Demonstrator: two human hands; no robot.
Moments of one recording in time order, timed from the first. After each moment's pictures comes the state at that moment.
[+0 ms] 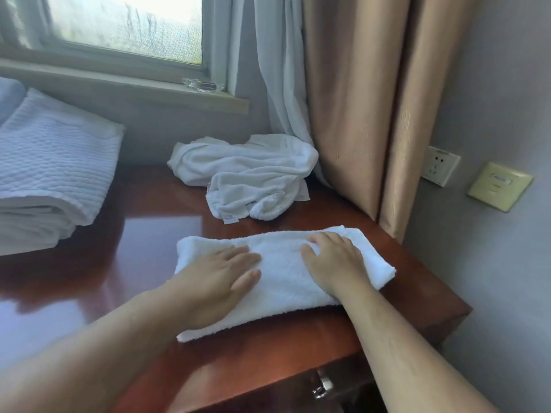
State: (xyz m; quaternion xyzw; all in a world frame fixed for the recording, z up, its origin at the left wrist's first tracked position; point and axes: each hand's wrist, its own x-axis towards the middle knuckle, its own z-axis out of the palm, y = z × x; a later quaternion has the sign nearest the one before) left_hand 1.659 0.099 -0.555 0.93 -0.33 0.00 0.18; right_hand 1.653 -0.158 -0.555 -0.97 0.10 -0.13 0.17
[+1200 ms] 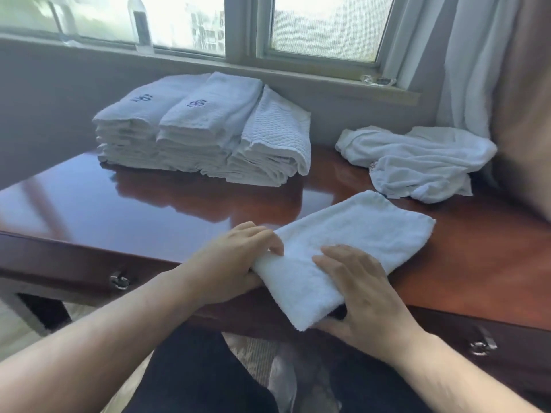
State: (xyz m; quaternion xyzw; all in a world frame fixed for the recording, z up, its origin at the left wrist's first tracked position) left_hand 1.481 0.326 -0.556 0.92 -0.26 0.20 0.20; right_hand 1.503 0.053 -0.586 -0.88 -0.40 -0.20 0.14
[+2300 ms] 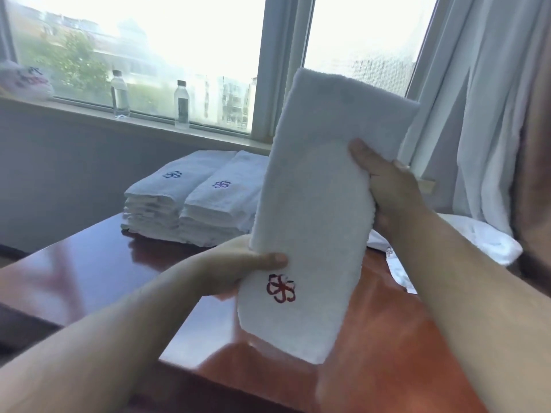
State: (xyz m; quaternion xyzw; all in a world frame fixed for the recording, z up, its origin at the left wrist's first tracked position) left_hand 1.561 0.369 -0.455 0.64 -0.11 -0.12 0.75; right_hand 1.642 0.162 -0.343 -0.51 -0.21 0.00 0.83
